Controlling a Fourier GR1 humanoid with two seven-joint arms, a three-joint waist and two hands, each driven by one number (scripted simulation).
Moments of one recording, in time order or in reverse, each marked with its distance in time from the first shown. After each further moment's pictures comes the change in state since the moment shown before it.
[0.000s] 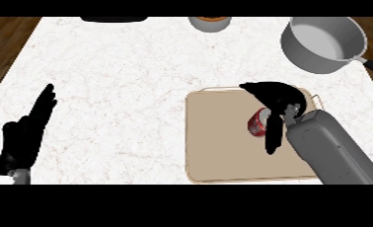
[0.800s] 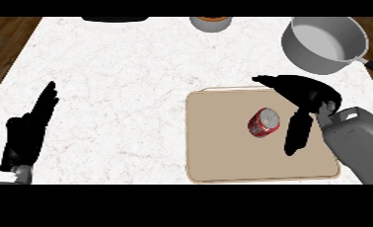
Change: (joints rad) left arm -0.026 0.062 -0.078 0.021 0.066 0.078 0.005; right arm -0.012 -0.203 0.019 -0.123 -0.264 -0.081 -0.011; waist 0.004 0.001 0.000
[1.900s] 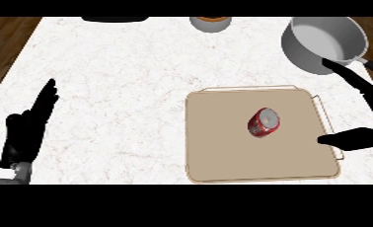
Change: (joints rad) left arm -0.023 0.048 -0.045 0.015 0.052 0.035 -0.009; right arm 0.392 -0.178 -0.298 -0.055 -0.052 -0.588 -0.701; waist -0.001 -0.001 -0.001
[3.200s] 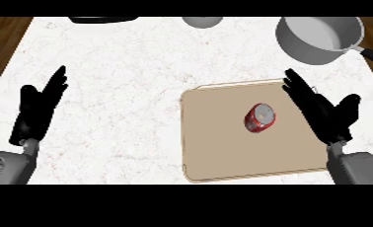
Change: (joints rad) left arm -0.163 0.047 -0.069 0.132 0.076 -0.018 0.082; right arm -0.036 0.339 0.038 0.234 -0.453 0.001 0.085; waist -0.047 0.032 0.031
